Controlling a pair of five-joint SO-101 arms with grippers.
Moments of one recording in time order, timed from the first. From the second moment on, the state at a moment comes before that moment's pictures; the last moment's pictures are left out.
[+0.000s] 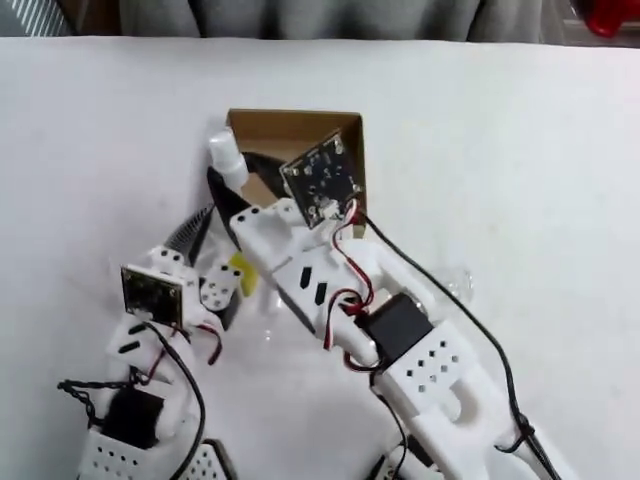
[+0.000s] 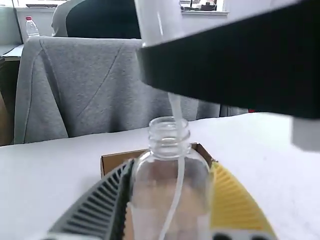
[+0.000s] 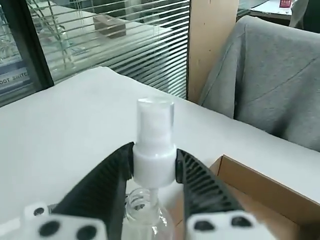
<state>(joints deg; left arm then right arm) 11.6 -103.4 88.8 28.9 2.3 -41.9 -44.4 38.0 24.5 -1.9</state>
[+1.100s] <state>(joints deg) 11.4 -103.4 88.8 28.9 2.3 -30.6 -46.3 36.0 24.2 -3.4</state>
